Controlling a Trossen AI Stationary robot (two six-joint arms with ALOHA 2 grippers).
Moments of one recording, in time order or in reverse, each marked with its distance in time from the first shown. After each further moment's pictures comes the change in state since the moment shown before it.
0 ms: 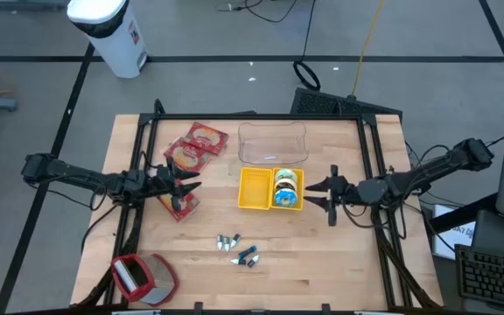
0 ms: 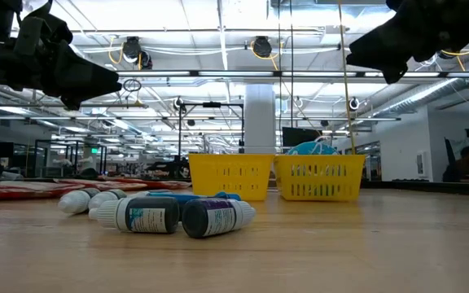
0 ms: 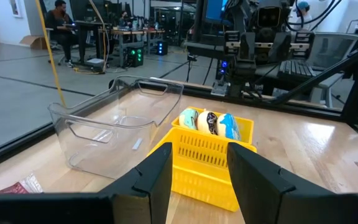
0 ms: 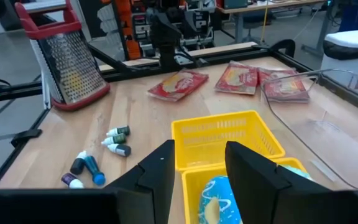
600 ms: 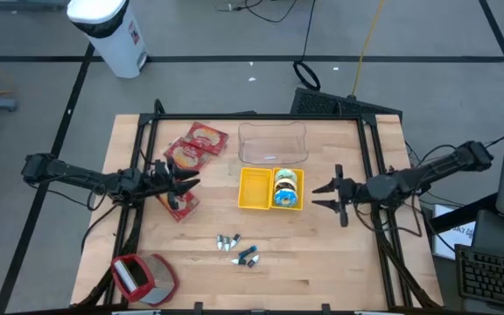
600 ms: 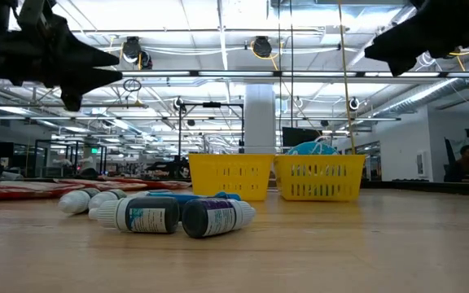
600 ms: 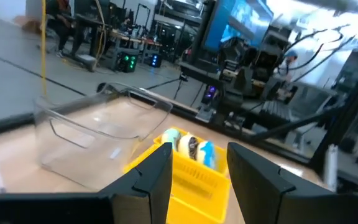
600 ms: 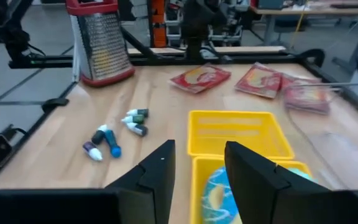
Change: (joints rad) left arm 0.000 0.000 0.000 0.085 0.010 -0.213; right arm 0.000 -0.173 -0.007 -0.172 -0.125 -0.137
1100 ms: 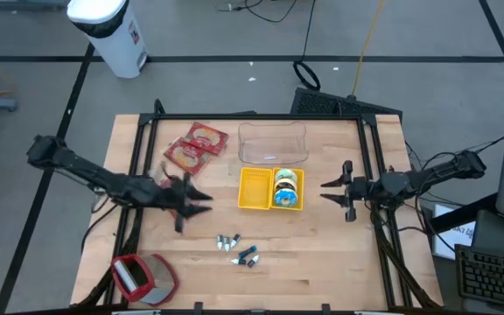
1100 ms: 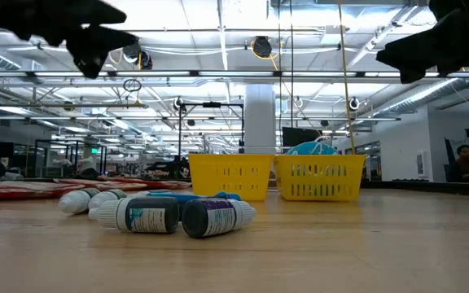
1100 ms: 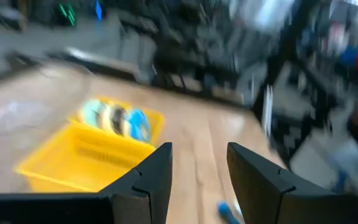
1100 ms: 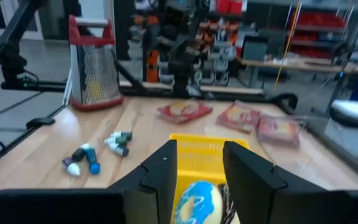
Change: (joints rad) left arm -0.210 0.372 0.313 -0.148 0.068 0.011; right arm -0.038 -0.310 -0.210 0.111 0.001 -0.156
